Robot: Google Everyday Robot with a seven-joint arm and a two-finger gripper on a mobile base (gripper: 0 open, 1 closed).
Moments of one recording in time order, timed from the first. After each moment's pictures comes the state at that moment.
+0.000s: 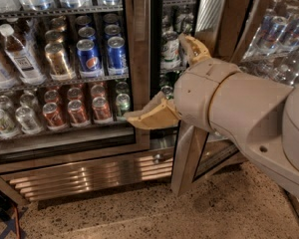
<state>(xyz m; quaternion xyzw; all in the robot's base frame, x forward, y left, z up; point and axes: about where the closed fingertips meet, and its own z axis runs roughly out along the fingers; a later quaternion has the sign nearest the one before) 0.454 -0.018 0.992 -0.43 0.66 0.03 0.61</state>
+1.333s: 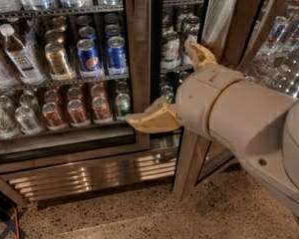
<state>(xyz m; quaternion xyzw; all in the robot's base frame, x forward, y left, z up) 0.446 -0.027 0.989 -0.40 0.68 0.02 0.61</state>
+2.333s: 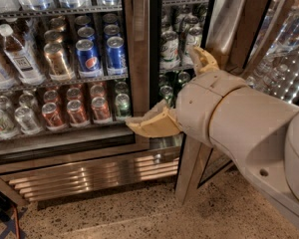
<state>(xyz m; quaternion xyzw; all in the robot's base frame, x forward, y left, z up) 0.438 -0.030 0.987 -0.39 0.69 0.01 0.61</state>
